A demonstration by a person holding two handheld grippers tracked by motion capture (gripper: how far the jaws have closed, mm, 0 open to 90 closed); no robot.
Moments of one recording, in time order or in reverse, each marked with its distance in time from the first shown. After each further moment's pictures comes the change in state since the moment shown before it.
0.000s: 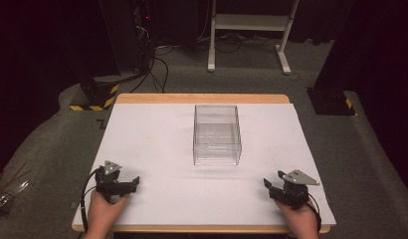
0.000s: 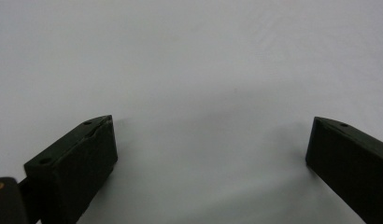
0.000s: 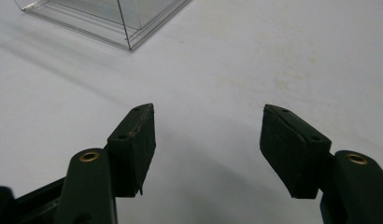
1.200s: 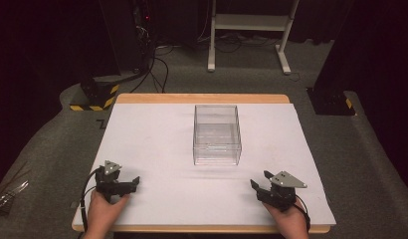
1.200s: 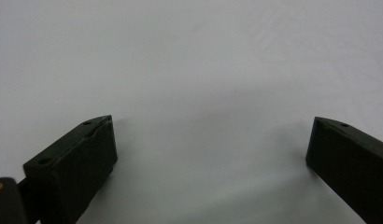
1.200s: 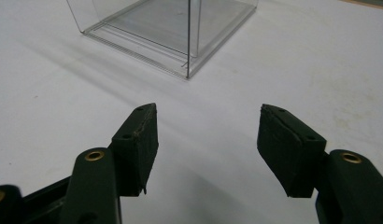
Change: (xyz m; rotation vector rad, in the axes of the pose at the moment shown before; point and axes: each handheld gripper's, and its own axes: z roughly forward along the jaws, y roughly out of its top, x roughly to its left) left arm 0.000 0.000 0.000 0.001 -0.002 -0.001; right arm 0.037 0.013 0.004 -0.053 0.066 -0.045
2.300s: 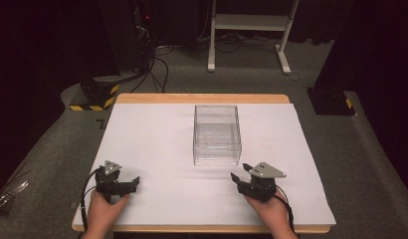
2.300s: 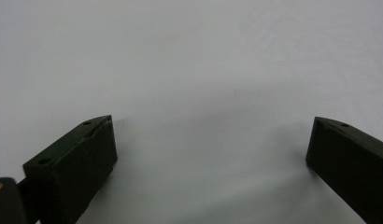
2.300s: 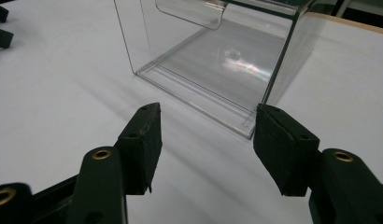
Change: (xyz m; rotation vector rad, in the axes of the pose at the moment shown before) left arm 0.000 0.000 0.000 -0.002 0.002 0.001; right arm 0.036 0.041 0.026 -0.031 0.103 -0.031
